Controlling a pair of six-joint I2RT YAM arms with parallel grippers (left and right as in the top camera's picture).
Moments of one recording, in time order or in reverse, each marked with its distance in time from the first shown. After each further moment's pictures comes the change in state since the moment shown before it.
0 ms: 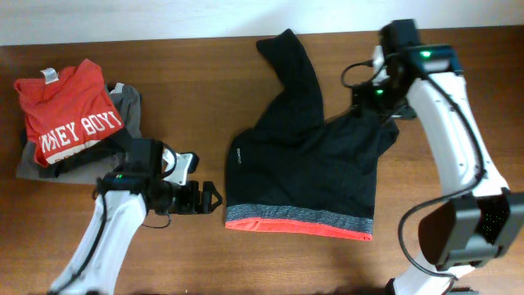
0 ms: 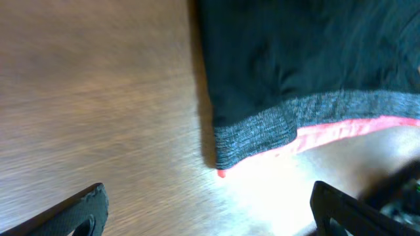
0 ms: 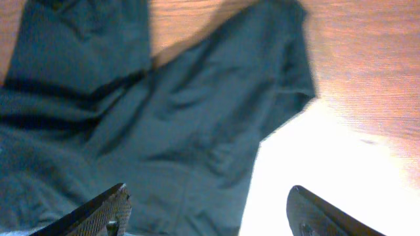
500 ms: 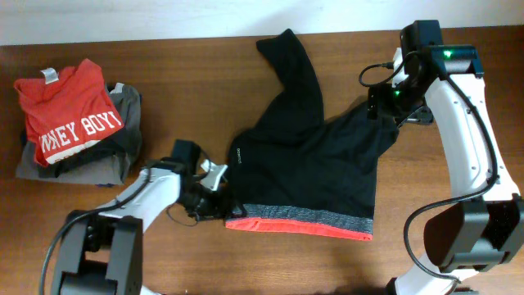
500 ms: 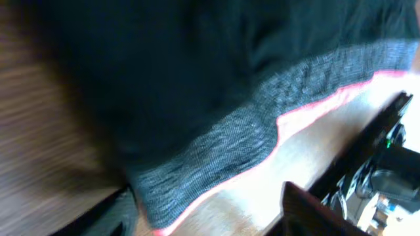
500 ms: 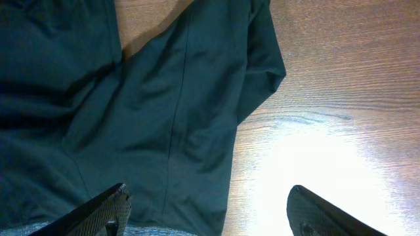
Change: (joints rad) left arm -0.174 0.288 0.000 0.123 0.160 -0.010; right arm -0.055 -0.011 0.001 -0.045 0.003 0.001
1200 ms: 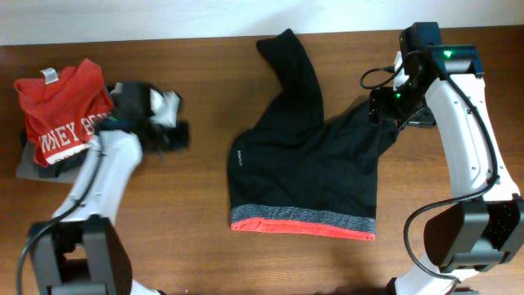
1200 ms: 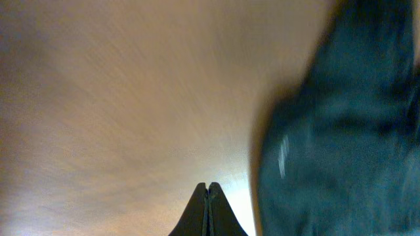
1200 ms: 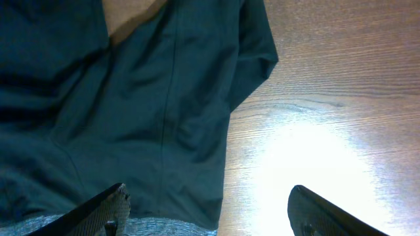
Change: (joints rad) left arm 0.231 0.018 0.432 0.006 -0.314 -0.042; right arm 0.000 0.000 0.001 -0.042 0.030 0.000
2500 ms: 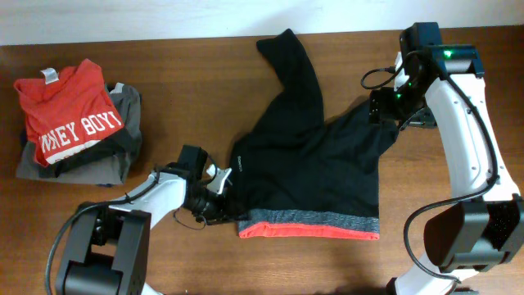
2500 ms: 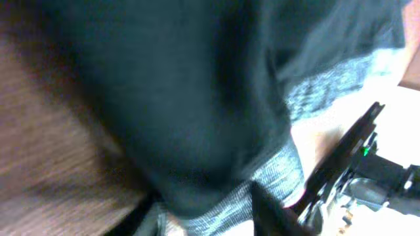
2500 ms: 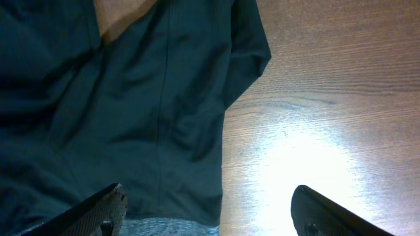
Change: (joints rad) left arm -0.259 0.021 -0.494 0.114 0.383 -0.071; right arm 0.000 0.000 0.002 -0.006 0.015 0.000
